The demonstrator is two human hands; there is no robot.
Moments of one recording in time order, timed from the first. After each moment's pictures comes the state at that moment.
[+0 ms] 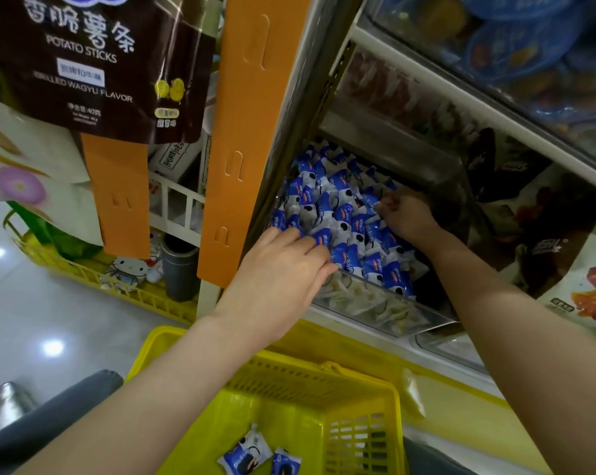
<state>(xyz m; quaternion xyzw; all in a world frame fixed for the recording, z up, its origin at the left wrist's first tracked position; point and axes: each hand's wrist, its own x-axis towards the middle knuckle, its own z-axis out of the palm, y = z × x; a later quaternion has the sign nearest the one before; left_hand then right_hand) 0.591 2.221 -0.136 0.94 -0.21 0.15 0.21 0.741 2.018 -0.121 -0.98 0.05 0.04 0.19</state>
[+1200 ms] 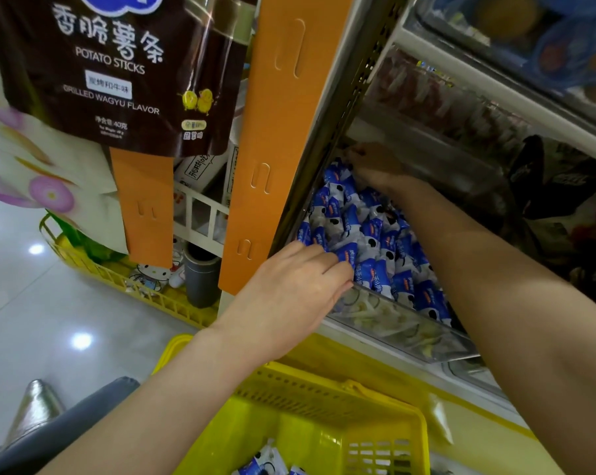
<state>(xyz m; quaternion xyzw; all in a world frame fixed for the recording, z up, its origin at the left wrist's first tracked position) 0.598 2.234 -0.141 0.91 -0.27 0.19 0.23 0.815 2.103 -0.113 -0.97 -0.11 0.07 0.20</state>
